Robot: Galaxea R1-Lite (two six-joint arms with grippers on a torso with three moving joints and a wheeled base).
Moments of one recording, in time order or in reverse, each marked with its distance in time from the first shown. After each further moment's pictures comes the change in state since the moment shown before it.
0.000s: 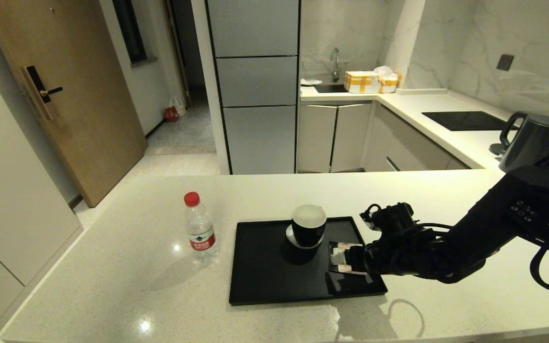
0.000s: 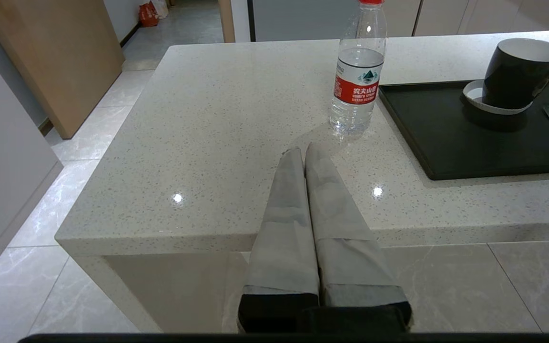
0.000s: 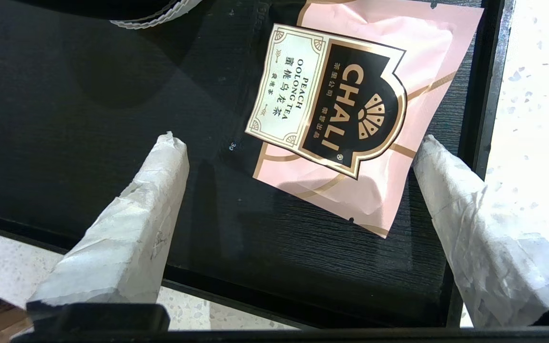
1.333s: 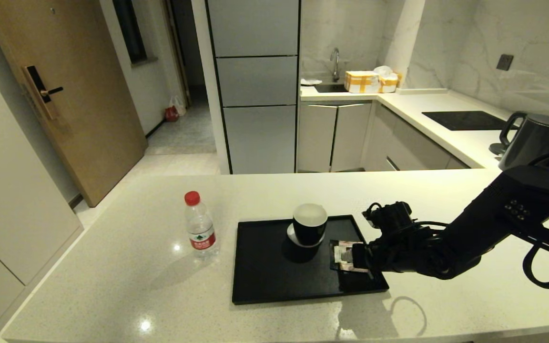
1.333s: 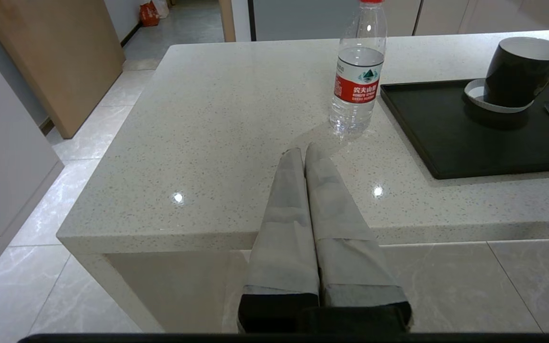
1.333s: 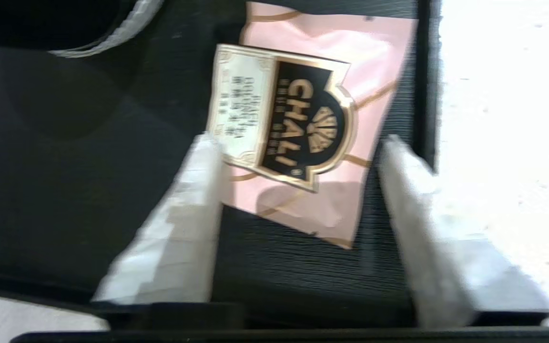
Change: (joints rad) left arm -0.001 0.000 0.000 0.000 0.000 0.000; right arm -0.002 0.020 -0.032 0.030 -0.095 0.003
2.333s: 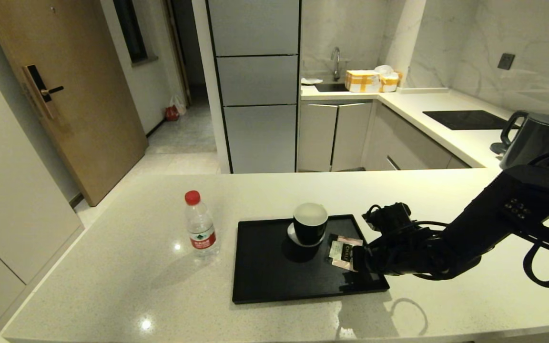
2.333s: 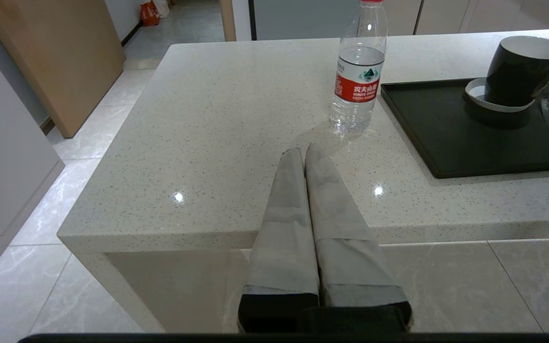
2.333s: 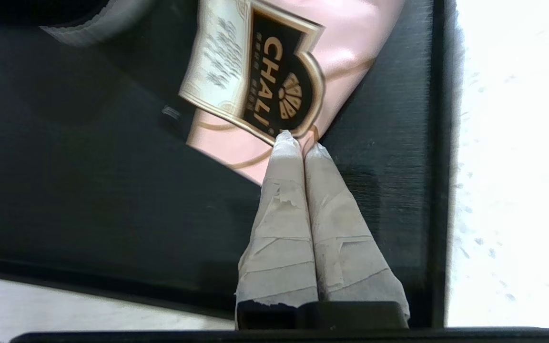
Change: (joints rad) left arm 0.001 0.000 0.000 0.000 0.000 0.000; right arm 0.001 -0.024 0.005 0.012 0.004 0.031
